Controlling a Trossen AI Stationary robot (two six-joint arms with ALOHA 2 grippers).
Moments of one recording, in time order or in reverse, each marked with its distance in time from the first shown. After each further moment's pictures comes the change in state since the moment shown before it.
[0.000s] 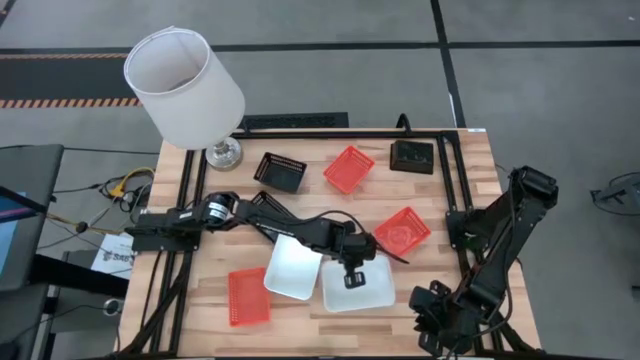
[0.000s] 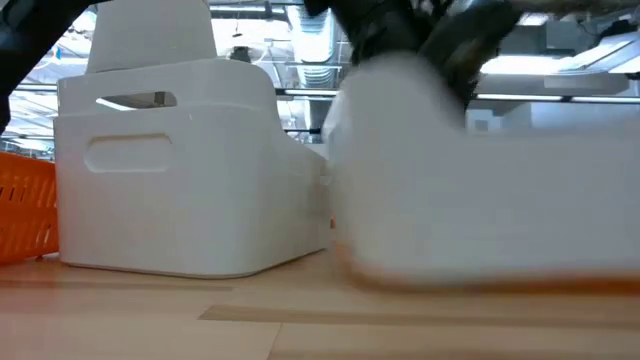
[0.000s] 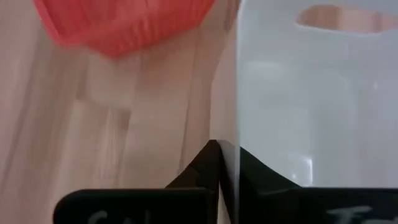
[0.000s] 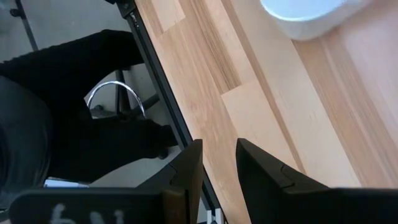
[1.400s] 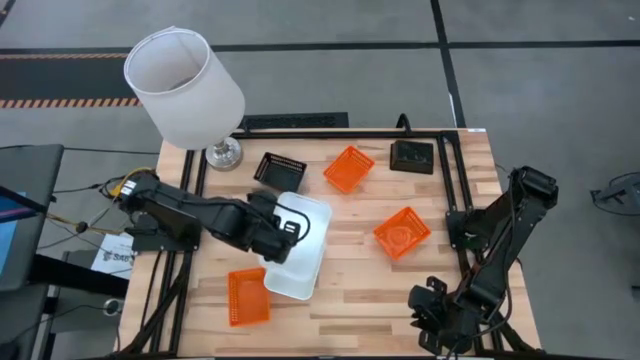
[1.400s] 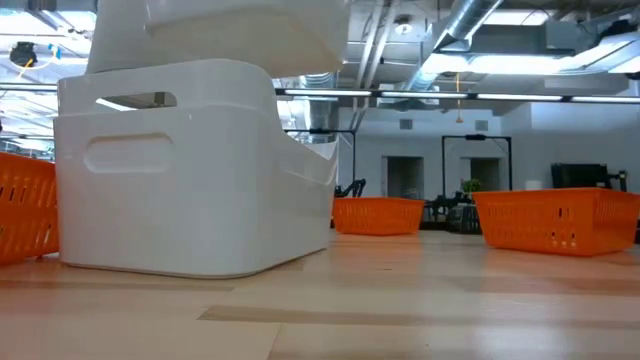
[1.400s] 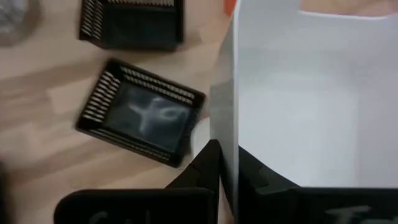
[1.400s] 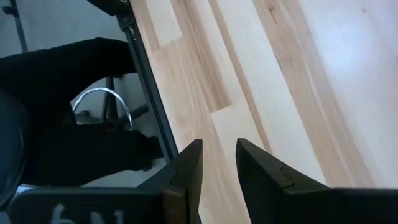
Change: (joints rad) left arm -0.170 -0.643 -0.263 -0.782 -0.469 -1.257; right arm -0.001 0.000 0.000 -0.018 0.075 -0.093
